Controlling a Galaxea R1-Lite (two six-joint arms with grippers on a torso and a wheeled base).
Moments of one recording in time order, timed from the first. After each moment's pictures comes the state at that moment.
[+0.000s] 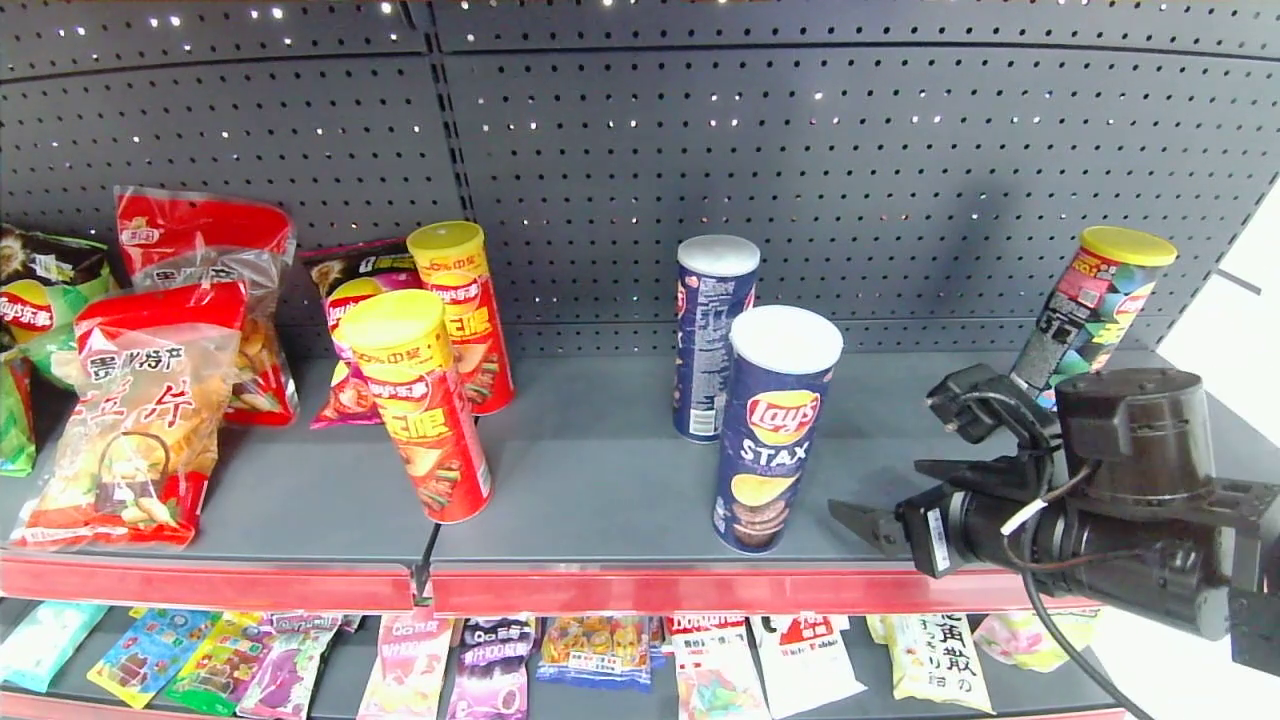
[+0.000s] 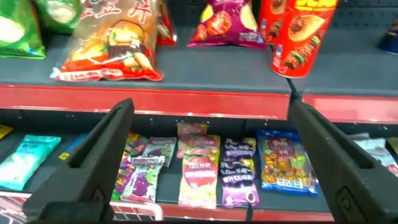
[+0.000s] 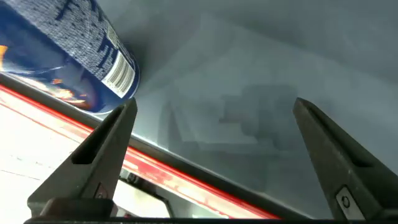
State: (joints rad) left arm 0.00 0.00 0.00 -0.01 0.03 0.00; right arm 0.47 1.58 -0.54 -0.51 -0.08 -0.02
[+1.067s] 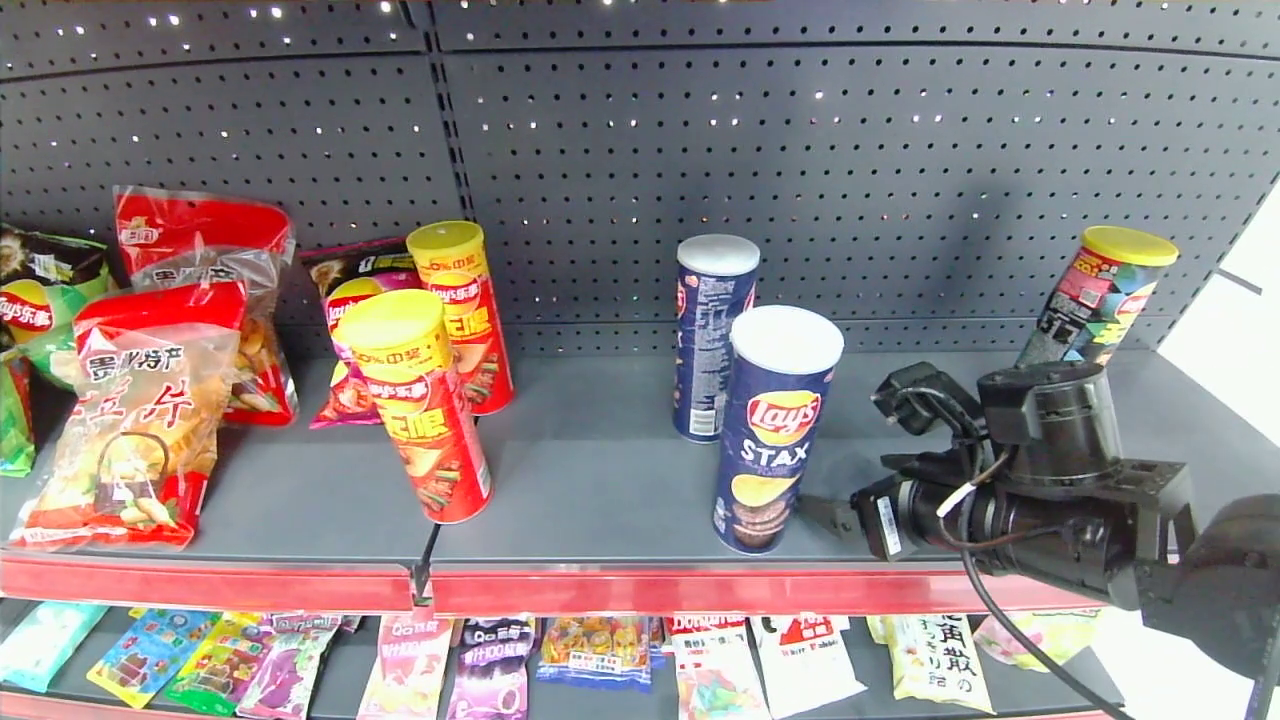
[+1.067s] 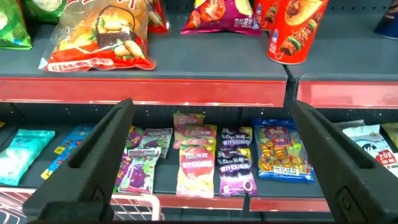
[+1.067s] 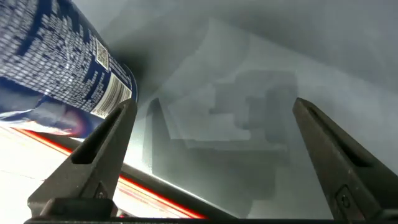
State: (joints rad) left arm 0.00 0.00 0.00 0.00 0.03 0.00; right arm 0.50 1.69 -0.62 -0.51 -0.11 -0.02
